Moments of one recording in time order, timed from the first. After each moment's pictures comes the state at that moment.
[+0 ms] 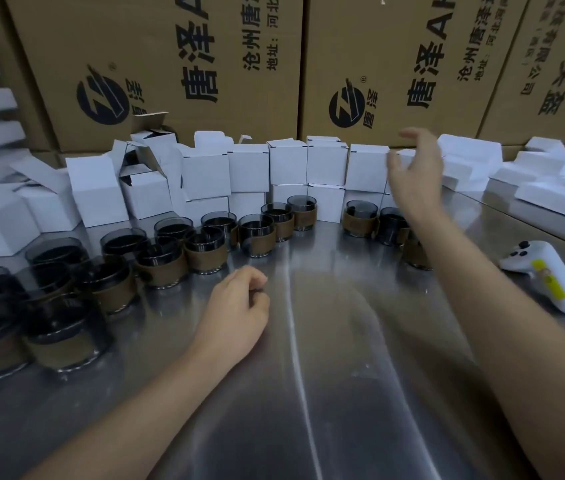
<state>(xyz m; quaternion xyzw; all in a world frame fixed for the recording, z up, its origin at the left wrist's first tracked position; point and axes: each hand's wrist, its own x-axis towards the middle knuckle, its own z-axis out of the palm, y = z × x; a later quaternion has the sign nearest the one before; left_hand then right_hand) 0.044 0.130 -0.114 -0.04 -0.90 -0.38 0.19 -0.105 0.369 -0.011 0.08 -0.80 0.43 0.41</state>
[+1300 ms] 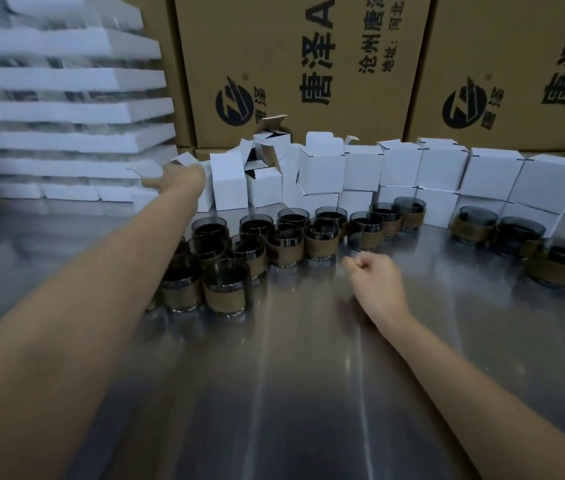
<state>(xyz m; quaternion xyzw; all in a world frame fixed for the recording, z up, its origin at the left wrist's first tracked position) -0.009 -0.111 -0.001 0.40 -0.75 -0.45 0.28 0.009 0.192 -0.111 0.14 -0.83 0.52 0.12</state>
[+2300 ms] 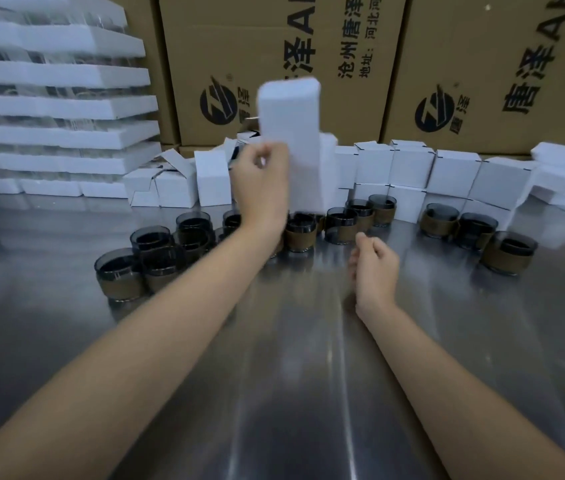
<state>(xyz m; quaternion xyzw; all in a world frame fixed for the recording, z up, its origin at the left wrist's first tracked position) 0.056 0.079 0.006 0.06 -0.61 -0.67 0.42 0.026 0.207 -0.102 0.02 -0.65 0.74 0.15</state>
